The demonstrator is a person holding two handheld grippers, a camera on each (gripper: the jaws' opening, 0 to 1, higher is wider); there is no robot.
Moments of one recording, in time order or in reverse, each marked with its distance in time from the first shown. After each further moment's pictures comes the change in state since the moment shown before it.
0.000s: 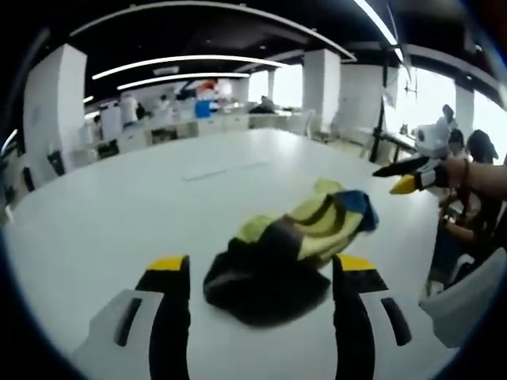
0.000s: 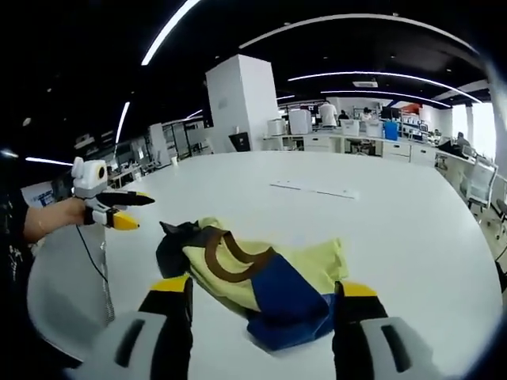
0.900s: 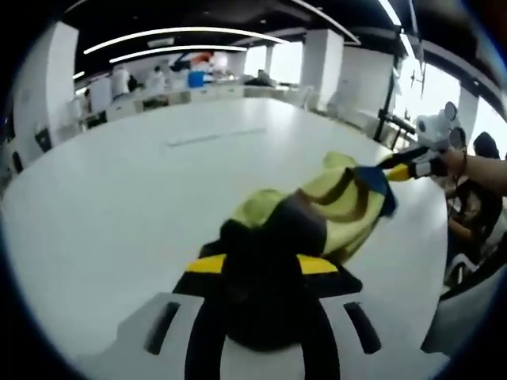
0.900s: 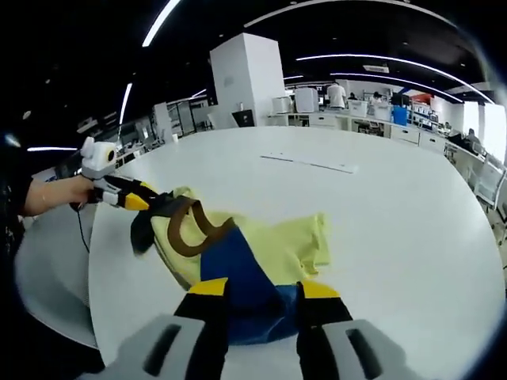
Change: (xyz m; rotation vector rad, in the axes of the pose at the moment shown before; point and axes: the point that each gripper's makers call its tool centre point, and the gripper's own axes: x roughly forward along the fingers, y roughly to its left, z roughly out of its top) left arm 0.066 0.011 -0.040 -0.060 0.165 -0.045; right arm 0.030 -0.052 -0.036 -0.064 0.150 0.009
